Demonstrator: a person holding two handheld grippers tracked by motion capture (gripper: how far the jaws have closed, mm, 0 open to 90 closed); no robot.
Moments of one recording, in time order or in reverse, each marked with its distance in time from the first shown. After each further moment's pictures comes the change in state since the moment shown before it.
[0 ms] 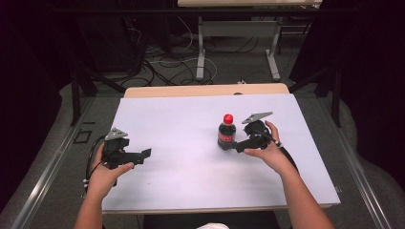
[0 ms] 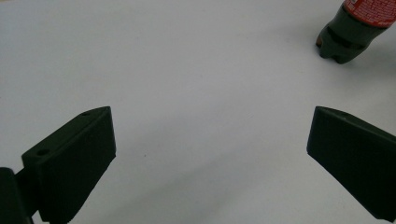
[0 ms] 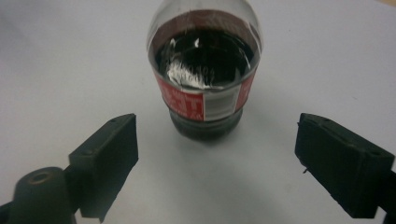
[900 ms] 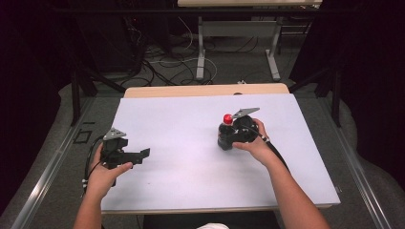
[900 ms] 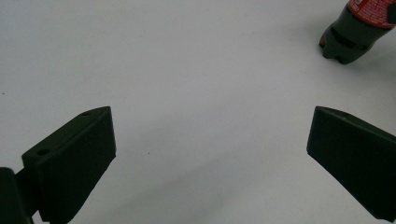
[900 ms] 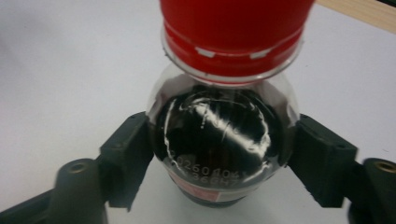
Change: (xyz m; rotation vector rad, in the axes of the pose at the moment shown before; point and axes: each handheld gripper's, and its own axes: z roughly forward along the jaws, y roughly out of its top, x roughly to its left) left arm 0.003 -0.001 0.000 0.002 0.003 -0.019; right arm 0.004 0.018 0.034 -0.045 0.013 -0.036
